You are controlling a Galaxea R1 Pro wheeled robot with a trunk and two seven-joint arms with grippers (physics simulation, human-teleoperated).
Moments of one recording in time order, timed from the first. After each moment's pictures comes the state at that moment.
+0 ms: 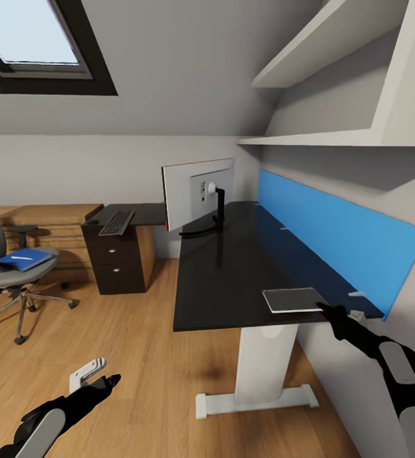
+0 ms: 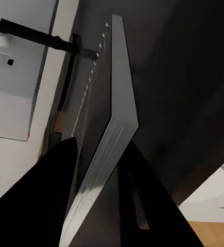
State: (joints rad) left arm -0.13 0.29 -0.15 -1.35 1.01 0.48 0.42; right arm -0.60 -0.25 -0.43 -0.79 -0.92 0.67 0.32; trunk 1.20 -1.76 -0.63
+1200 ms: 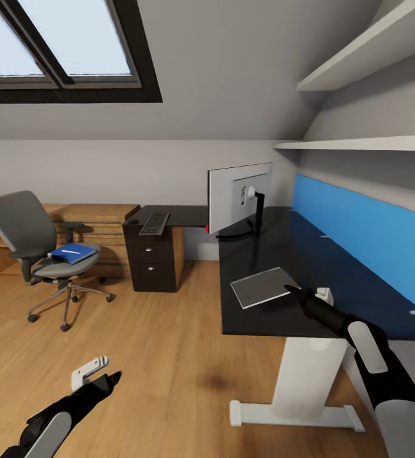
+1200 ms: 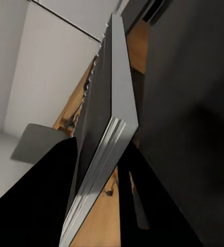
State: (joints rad) left arm -0.13 0.29 -0.19 -1.35 0.94 0.40 0.43; right arm -0.59 -0.18 -0.21 -1.01 -0.92 0.67 0.35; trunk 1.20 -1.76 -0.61
